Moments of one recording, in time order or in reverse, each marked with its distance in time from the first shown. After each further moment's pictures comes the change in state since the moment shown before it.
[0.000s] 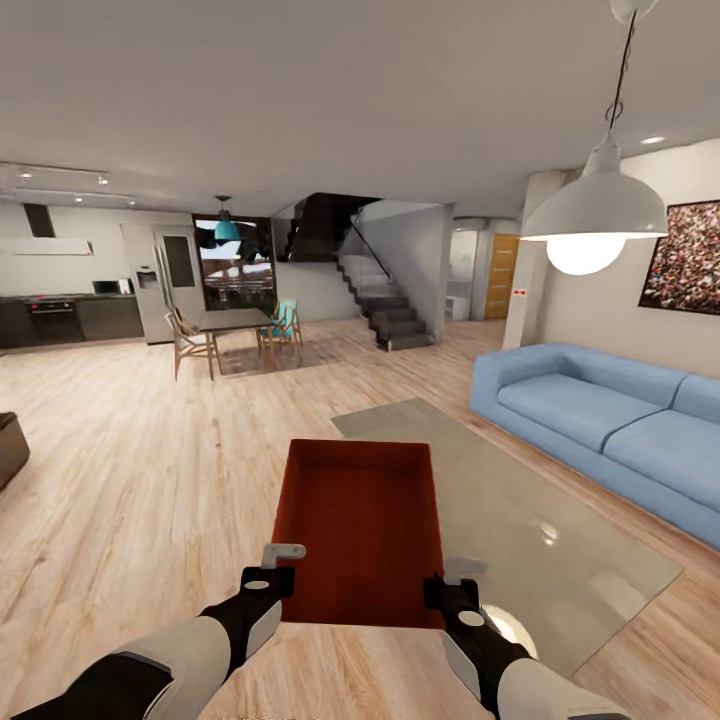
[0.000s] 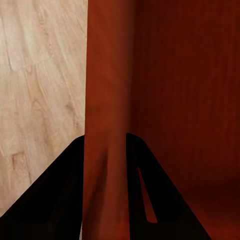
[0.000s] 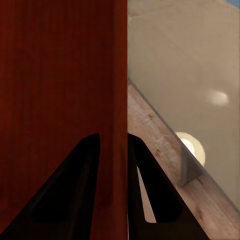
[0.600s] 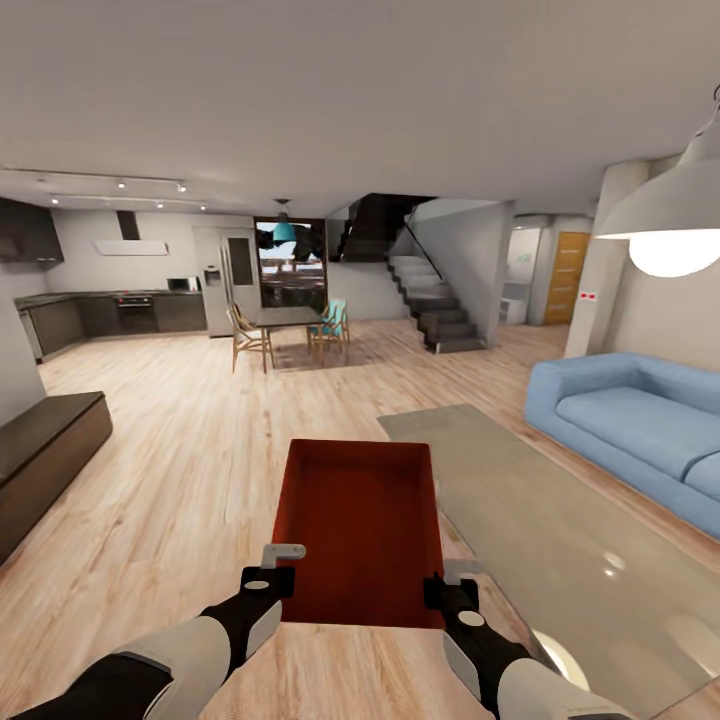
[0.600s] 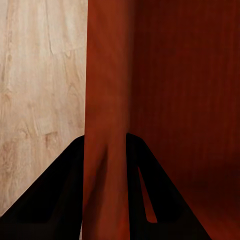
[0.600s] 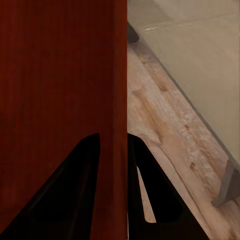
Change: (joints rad) left arm 0.000 0.000 0.000 0.000 0.000 0.000 0.000; right arm 0.000 0.000 0.000 0.000 0.000 0.000 0.000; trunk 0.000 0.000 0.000
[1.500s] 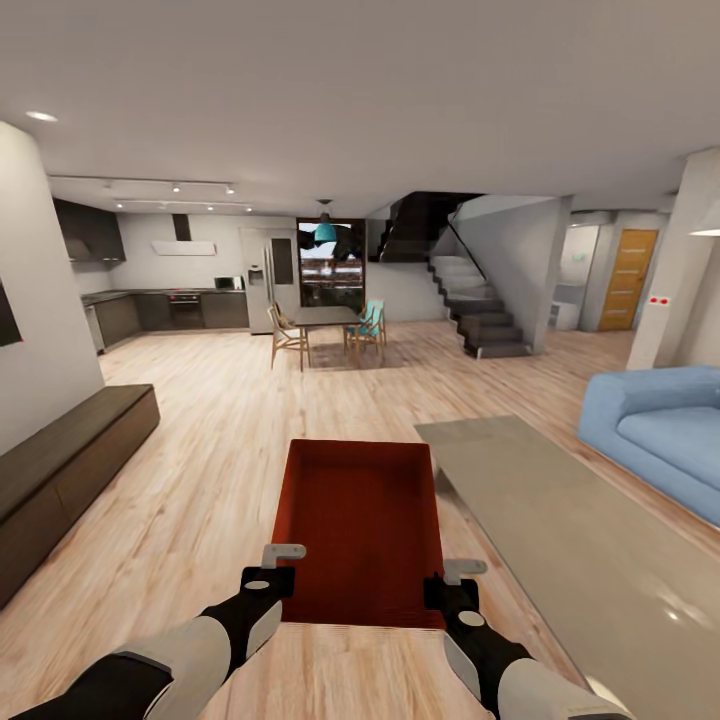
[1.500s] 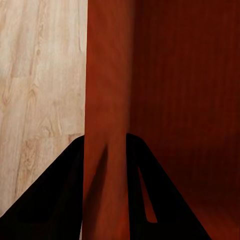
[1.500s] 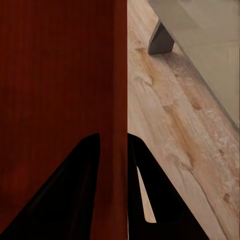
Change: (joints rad) left arm 0.000 -0.001 0.000 0.000 0.000 0.001 0.001; right arm 0.000 -0.001 -0.001 0.000 0.000 0.000 0.001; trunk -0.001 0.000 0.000
